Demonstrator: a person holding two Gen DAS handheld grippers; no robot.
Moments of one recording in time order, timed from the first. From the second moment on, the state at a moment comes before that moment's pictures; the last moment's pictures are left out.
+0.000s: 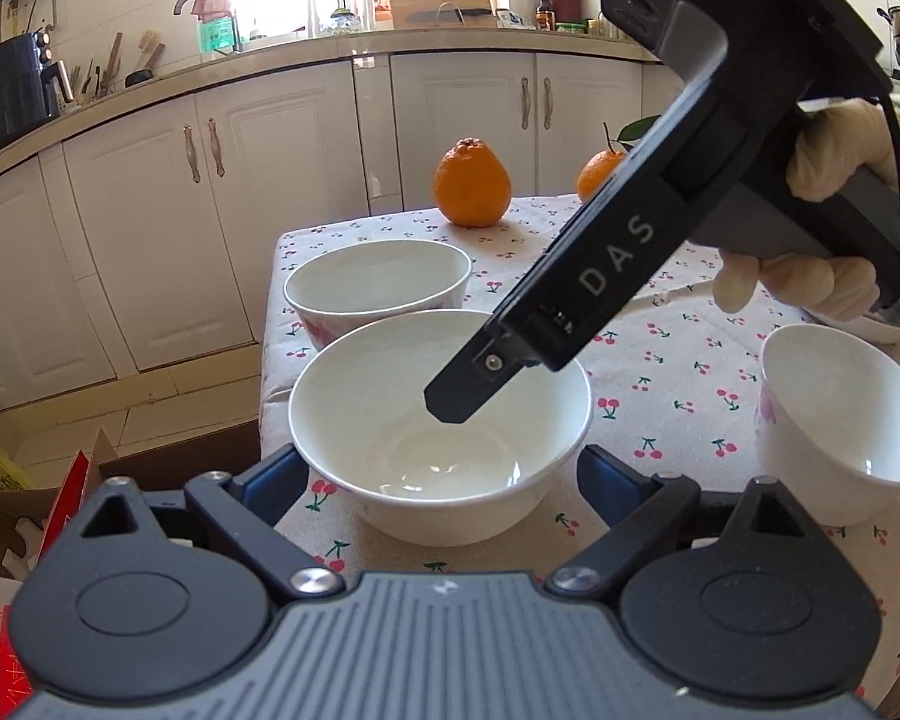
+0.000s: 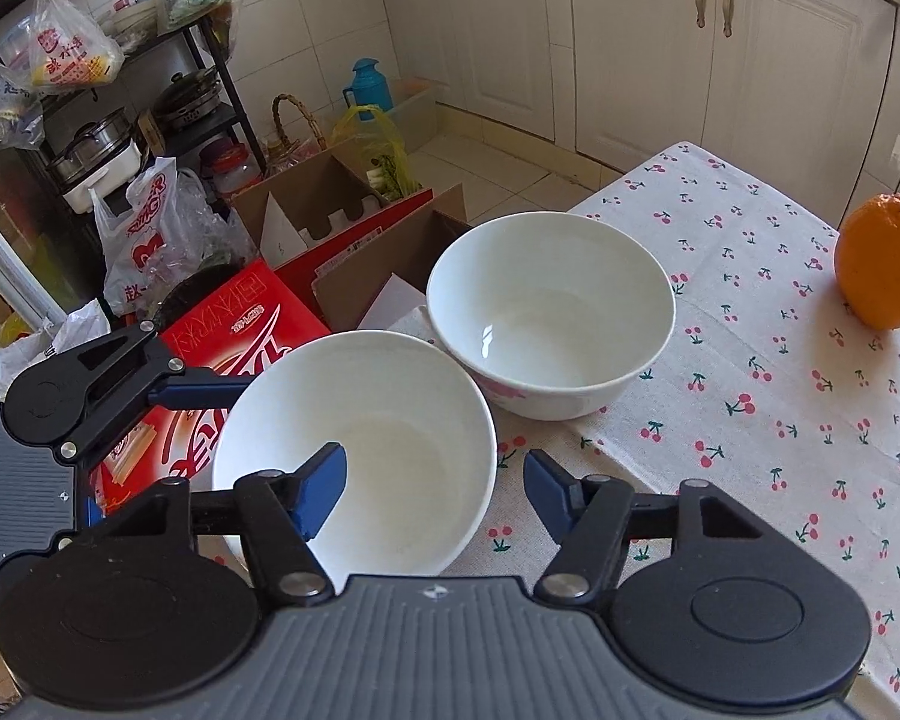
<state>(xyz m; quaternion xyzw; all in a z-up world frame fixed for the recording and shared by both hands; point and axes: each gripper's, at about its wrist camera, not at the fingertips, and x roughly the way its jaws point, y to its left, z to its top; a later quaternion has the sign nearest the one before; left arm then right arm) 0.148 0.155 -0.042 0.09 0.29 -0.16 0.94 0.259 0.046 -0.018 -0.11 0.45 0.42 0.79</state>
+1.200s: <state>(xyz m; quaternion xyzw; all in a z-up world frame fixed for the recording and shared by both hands) 0.115 0.135 -0.013 0.10 0.29 -0.17 0.94 0.215 0.017 0.010 -0.09 0.43 0.43 0.79</state>
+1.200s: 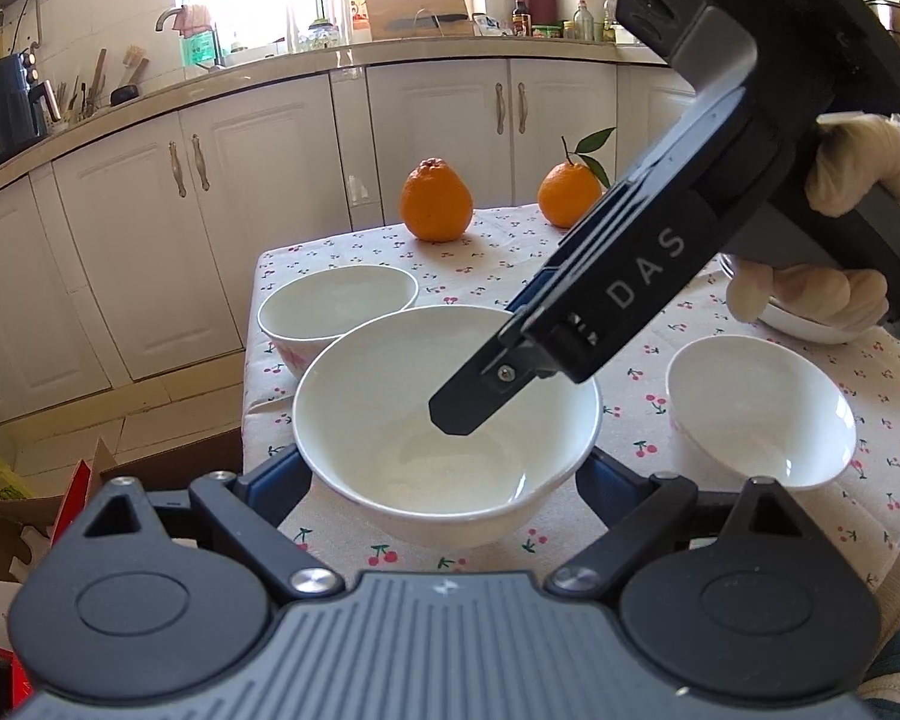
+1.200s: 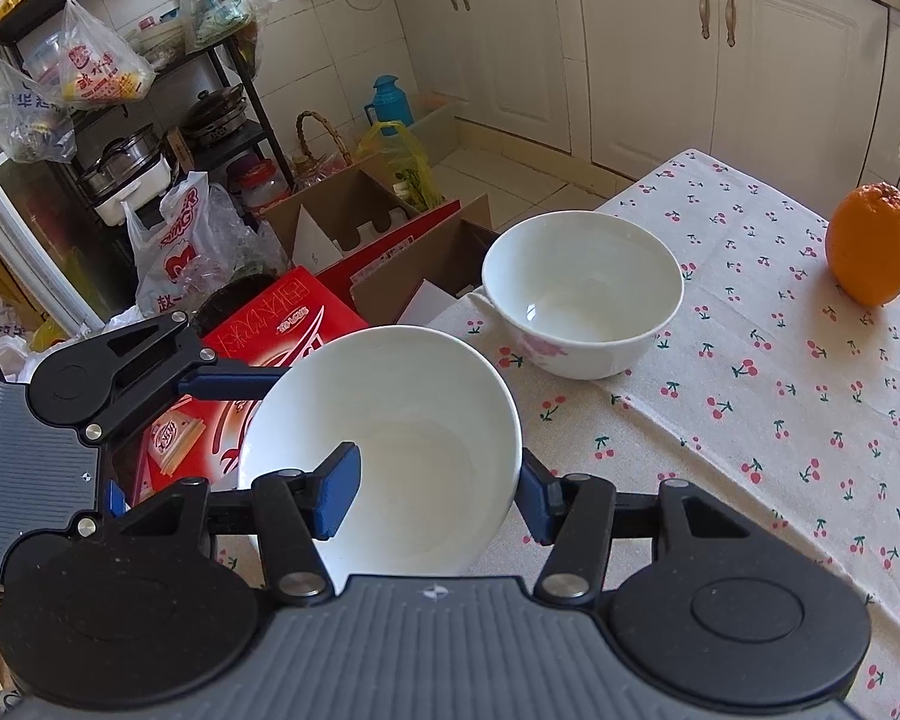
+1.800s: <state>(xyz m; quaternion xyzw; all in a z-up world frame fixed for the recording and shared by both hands) 0.069 0.103 0.015 0.10 0.29 -0.18 0.93 0.155 -0.024 0.036 -0.08 0.41 0.44 0.80</state>
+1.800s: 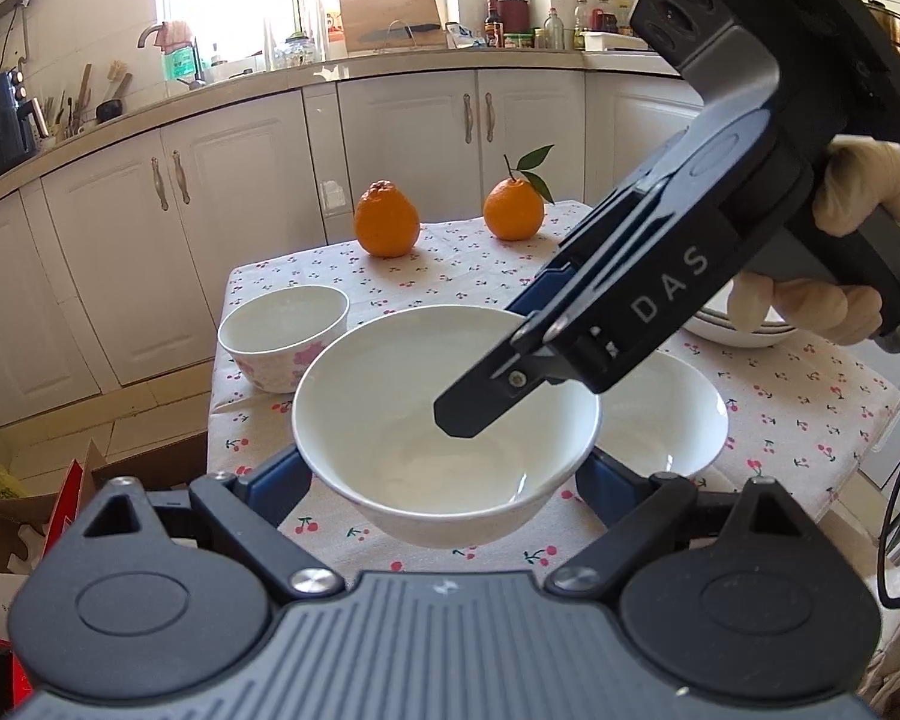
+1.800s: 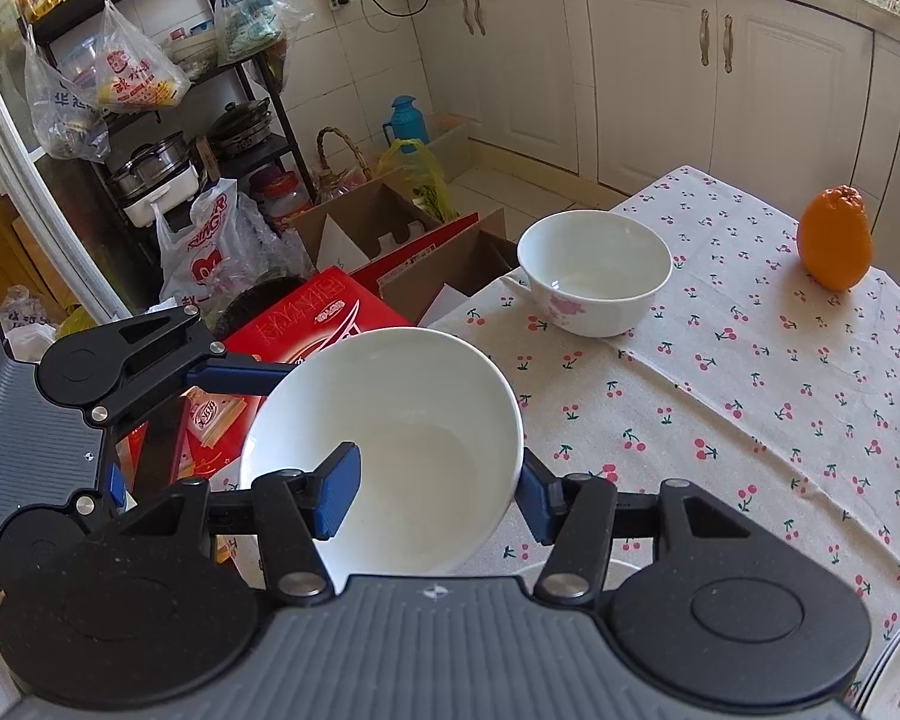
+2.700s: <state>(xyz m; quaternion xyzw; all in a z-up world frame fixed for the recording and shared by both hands) 0.081 0.029 0.010 0.10 0.28 -0.27 0.91 0.134 -0.119 0.032 -0.06 0.41 0.35 0.84</state>
